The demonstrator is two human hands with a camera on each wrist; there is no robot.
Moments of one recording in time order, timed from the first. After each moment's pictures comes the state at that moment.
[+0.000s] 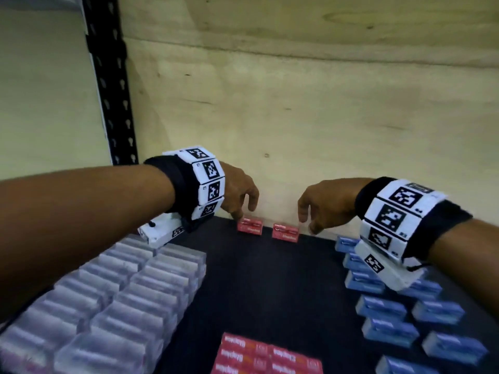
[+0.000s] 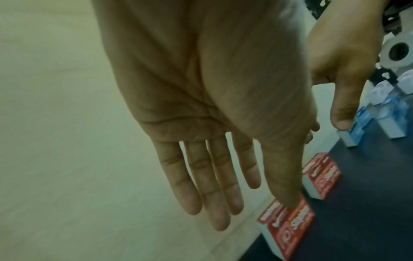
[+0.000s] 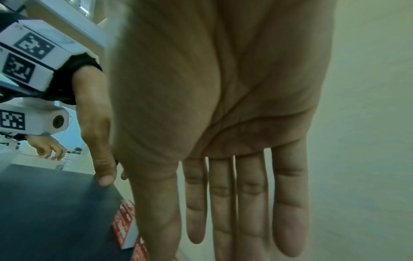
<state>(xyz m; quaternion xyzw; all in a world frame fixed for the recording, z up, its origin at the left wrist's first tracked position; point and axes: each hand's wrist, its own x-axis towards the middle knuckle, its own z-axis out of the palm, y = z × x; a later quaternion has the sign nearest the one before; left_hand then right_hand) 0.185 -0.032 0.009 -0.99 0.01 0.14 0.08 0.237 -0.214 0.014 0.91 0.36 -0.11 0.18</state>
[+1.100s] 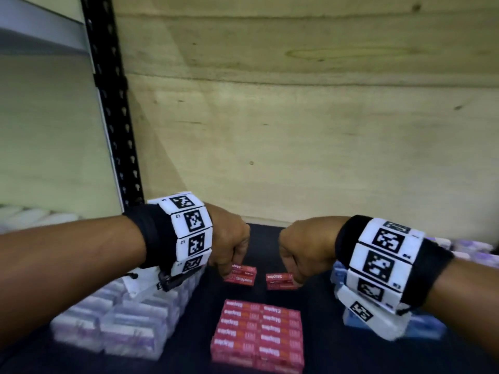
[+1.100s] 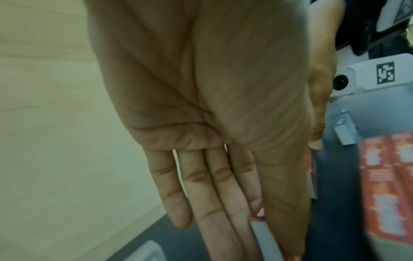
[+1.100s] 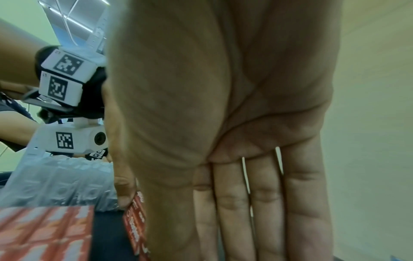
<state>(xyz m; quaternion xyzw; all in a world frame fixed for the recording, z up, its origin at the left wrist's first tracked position) 0.100 -0.081 -0.006 -0.97 0.07 0.24 0.05 0.132 -0.244 0.002 0.88 0.41 -0.15 0.17</state>
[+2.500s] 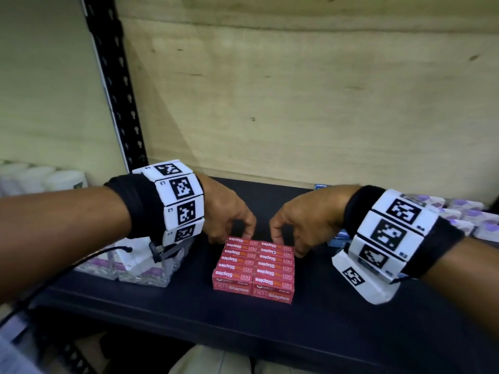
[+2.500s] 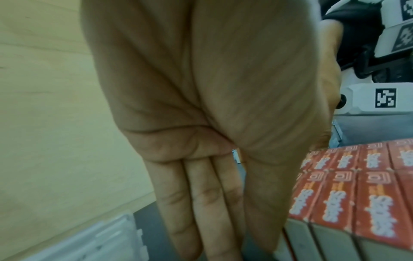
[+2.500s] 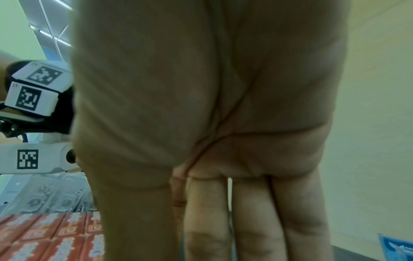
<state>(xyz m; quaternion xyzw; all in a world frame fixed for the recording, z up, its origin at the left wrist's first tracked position) 0.063 -0.101 -0.015 -0.94 0.11 0.31 0.07 0.115 -0.259 -0.019 0.87 0.41 -0.25 0.13</state>
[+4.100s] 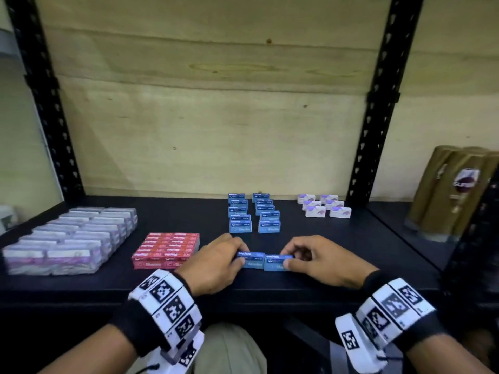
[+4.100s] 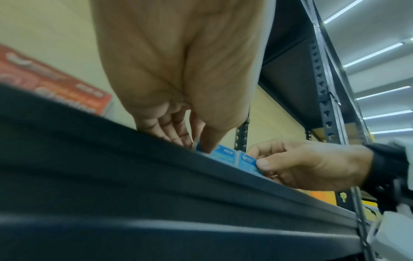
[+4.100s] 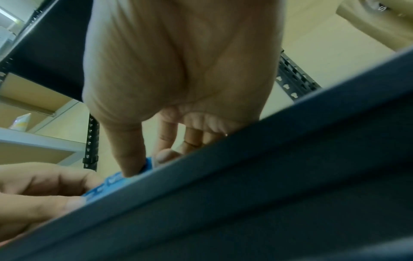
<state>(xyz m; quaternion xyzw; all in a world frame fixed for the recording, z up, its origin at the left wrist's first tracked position) 0.000 -0.261 -0.104 -0.97 0.11 -0.07 -0.19 0.064 -0.507 -0.095 0.90 0.31 -0.06 -0.31</state>
